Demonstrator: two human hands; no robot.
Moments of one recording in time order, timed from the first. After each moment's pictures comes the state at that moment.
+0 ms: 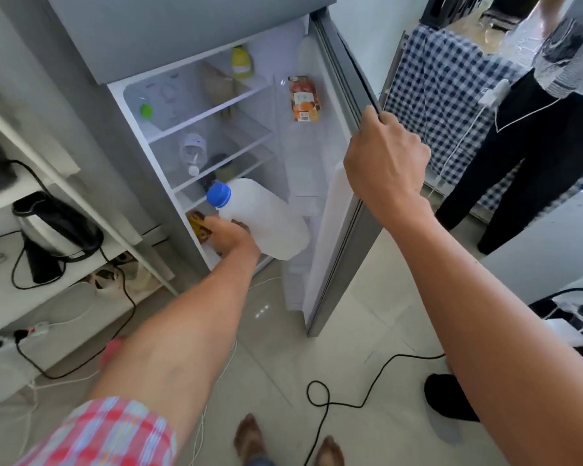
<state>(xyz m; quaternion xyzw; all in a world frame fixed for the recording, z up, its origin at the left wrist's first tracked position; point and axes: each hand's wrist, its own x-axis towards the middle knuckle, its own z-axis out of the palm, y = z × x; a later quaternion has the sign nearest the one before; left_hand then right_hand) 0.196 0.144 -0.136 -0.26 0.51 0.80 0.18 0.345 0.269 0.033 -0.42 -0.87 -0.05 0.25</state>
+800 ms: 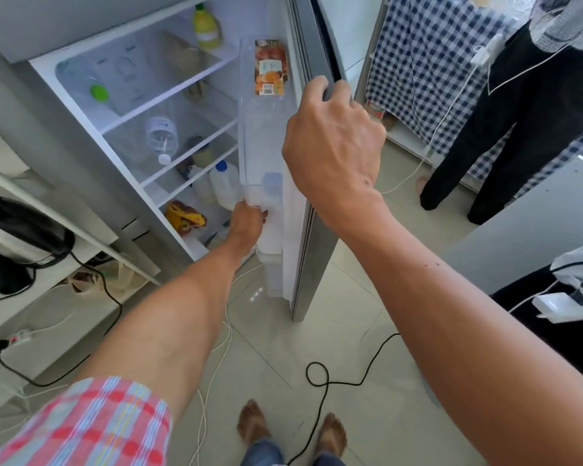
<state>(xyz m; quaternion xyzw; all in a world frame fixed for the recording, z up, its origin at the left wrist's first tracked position) 0.180 0.192 -0.185 0.13 0.75 0.55 0.33 0.301 0.240 0.020 -0.44 -0.85 -0.16 0.23</state>
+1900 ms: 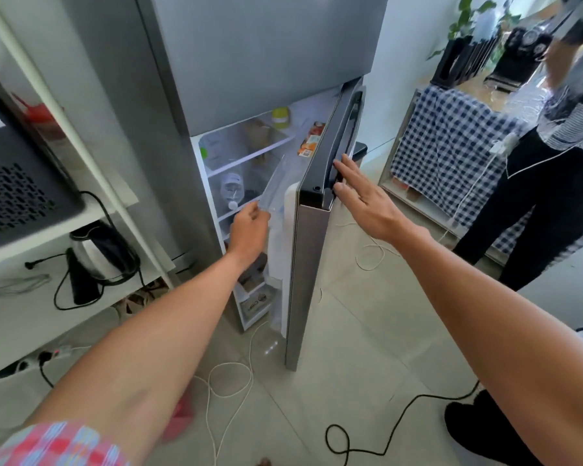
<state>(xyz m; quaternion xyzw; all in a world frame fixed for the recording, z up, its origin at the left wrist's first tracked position) 0.123 0.081 -0.070 0.23 0.75 0.59 0.18 0.293 0.261 0.003 -0.18 -0.91 0.34 0.16</state>
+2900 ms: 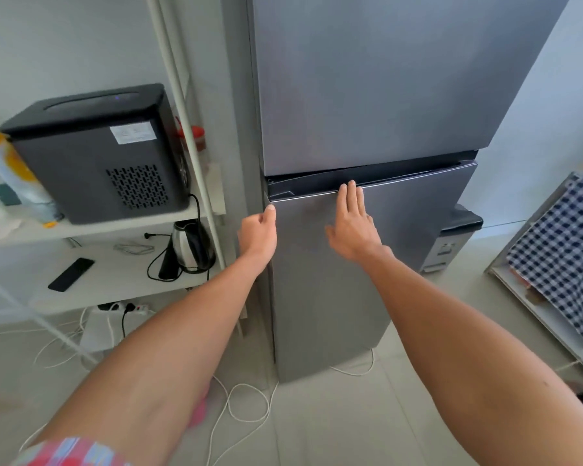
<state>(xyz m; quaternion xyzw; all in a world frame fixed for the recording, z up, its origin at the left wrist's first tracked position) 0.081 0.081 -0.019 -0.05 0.80 0.60 -0.01 0.128 0.269 -0.012 -0.09 -0.98 0.12 0.09</state>
